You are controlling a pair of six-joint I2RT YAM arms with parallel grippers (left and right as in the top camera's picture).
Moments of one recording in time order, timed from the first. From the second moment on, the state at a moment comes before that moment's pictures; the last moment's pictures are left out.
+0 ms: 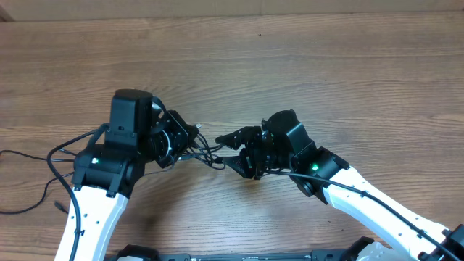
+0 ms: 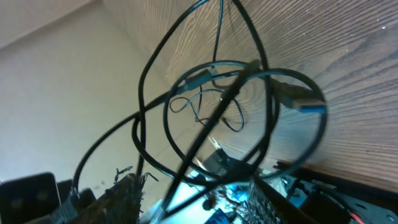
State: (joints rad) left arm -0.23 1.13 1.12 -0.88 0.40 -1.06; right arm 0.68 1.36 0.80 -0.03 -0.55 1.80
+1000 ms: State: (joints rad) left arm -0.22 1.13 1.12 -0.86 0.12 -1.07; right arm 0.67 1.33 0.80 -0.66 -0.14 1.47
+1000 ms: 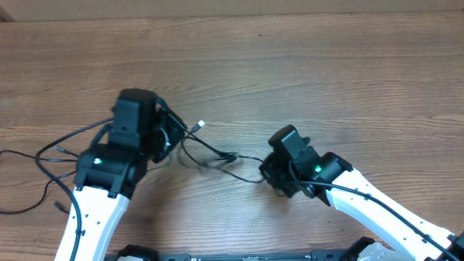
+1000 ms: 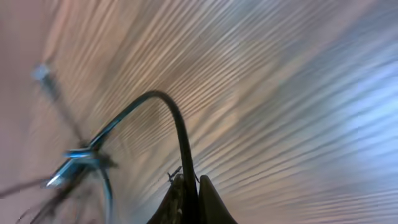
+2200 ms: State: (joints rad) left arm 0.17 1.13 1.12 -0.84 -0.01 -1.04; right arm 0.16 1.27 0.80 -1.08 0.35 1.48
